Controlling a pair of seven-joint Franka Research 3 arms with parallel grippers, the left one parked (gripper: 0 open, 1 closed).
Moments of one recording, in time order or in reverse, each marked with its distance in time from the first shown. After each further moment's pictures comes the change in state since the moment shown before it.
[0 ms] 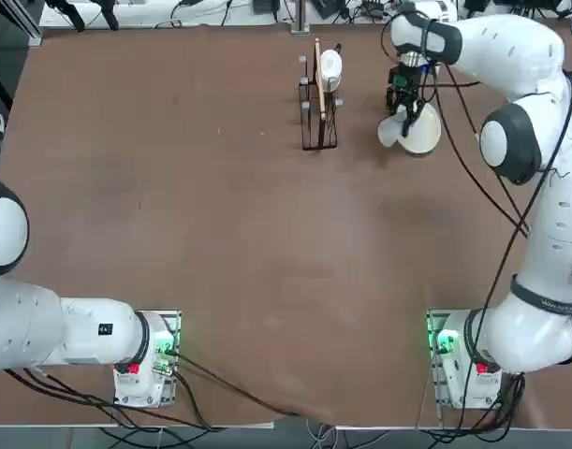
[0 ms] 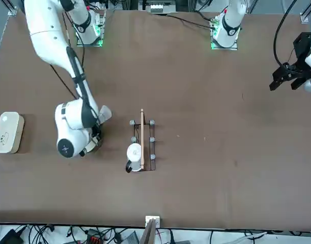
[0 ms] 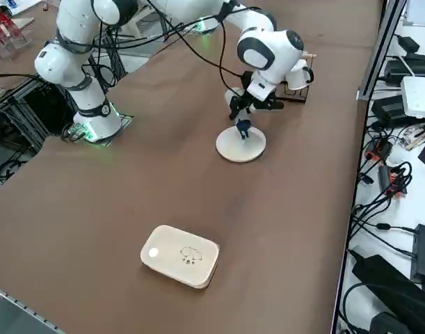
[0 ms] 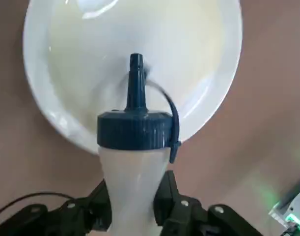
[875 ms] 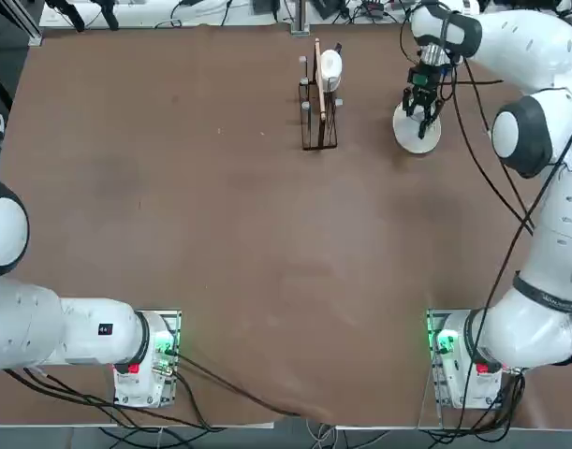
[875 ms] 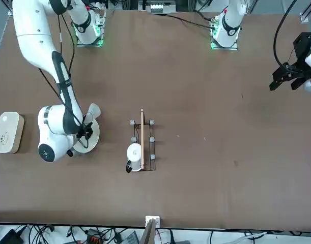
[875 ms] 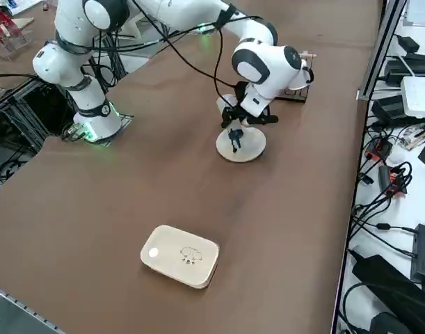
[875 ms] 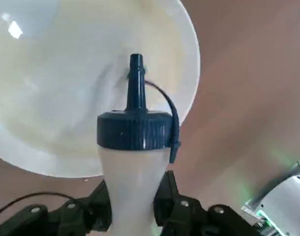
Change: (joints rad) arm -0.073 -0.004 0.002 -0.016 0.010 -0.081 -0.090
